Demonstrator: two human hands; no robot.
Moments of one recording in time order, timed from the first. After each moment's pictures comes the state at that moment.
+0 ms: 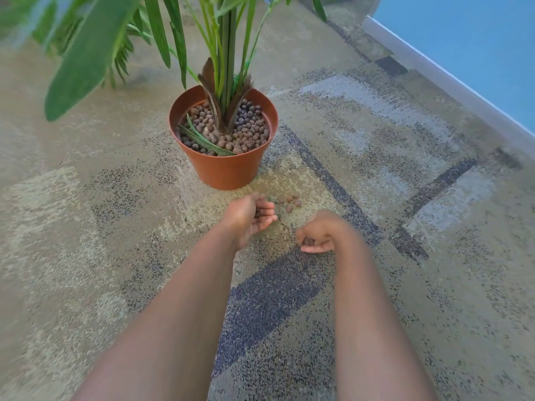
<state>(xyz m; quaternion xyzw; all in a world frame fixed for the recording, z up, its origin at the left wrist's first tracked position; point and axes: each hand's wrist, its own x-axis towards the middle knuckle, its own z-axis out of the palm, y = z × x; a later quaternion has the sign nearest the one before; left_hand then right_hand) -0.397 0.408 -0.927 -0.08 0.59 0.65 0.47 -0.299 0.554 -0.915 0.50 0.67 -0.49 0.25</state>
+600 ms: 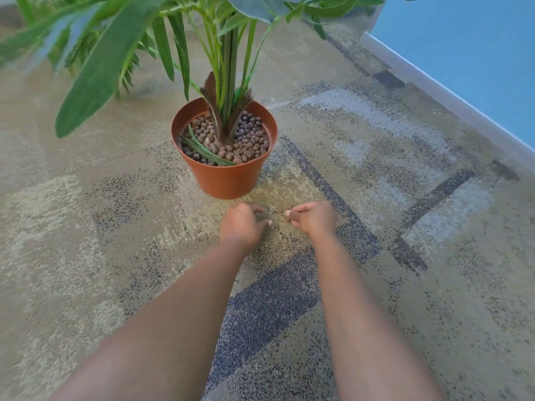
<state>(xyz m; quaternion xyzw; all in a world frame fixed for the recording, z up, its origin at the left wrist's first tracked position) -0.392 0.413 -0.936 0.16 0.90 0.33 0.23 -0.323 0.548 -0.930 0.51 0.73 -0.44 -0.02</state>
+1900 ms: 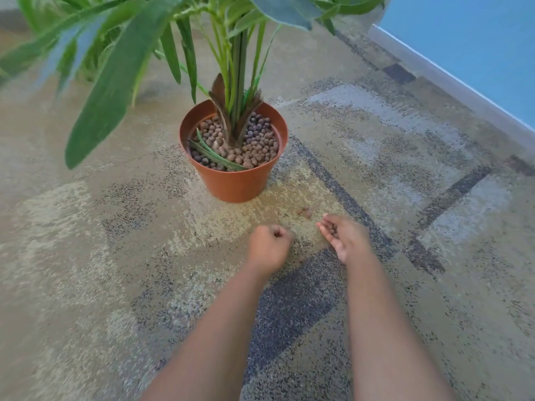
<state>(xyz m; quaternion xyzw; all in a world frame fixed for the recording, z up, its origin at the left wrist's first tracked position) -0.357 0.412 -0.945 0.08 0.78 0.51 0.37 -0.289 0.576 -0.950 0.56 0.41 -0.70 -0.16</state>
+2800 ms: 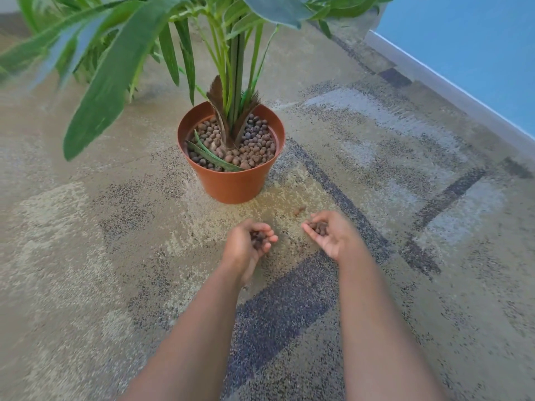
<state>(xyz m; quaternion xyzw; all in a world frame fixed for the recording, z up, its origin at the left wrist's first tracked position) -0.374 0.384 -0.933 -0.10 0.53 0.74 0.41 -0.304 0.563 -0.929 0.52 0.38 -0.76 -0.09</state>
